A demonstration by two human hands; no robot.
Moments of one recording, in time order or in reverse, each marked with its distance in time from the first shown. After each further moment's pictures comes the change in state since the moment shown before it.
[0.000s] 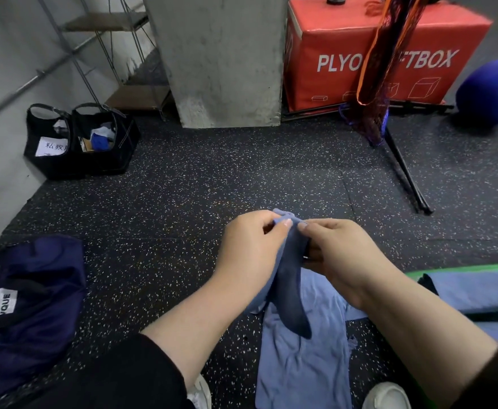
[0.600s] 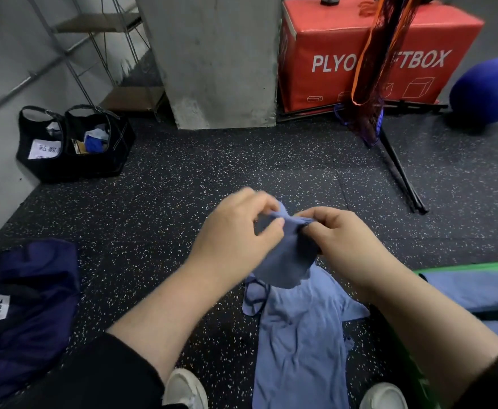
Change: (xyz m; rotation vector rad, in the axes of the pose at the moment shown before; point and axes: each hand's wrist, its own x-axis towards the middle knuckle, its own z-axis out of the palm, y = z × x) left_hand 0.010 0.012 -0.027 0.295 -0.058 0.337; right_hand 0.006 -0.010 -0.020 -0.427 0.028 -0.206
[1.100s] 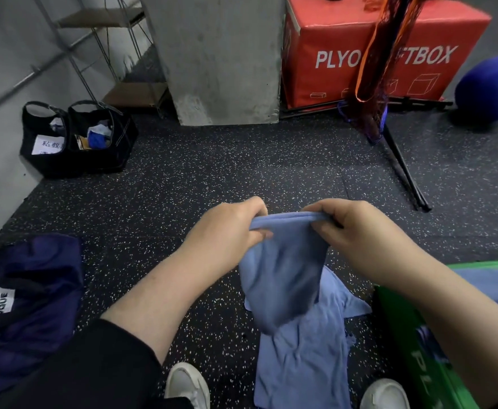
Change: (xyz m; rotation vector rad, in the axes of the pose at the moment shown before) left_hand 0.006 -0.017 -0.012 0.233 -0.288 -0.108; right_hand -0.002 -0.004 -0.025 -0.487 -0.046 -0.209
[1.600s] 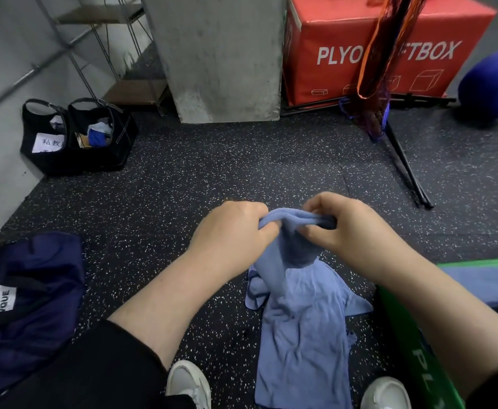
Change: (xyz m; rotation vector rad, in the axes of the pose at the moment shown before) left_hand -0.002 0.014 0.006 -0.033 0.071 -0.077; right_hand 0.005 -0.003 0.009 0.065 0.028 0.009
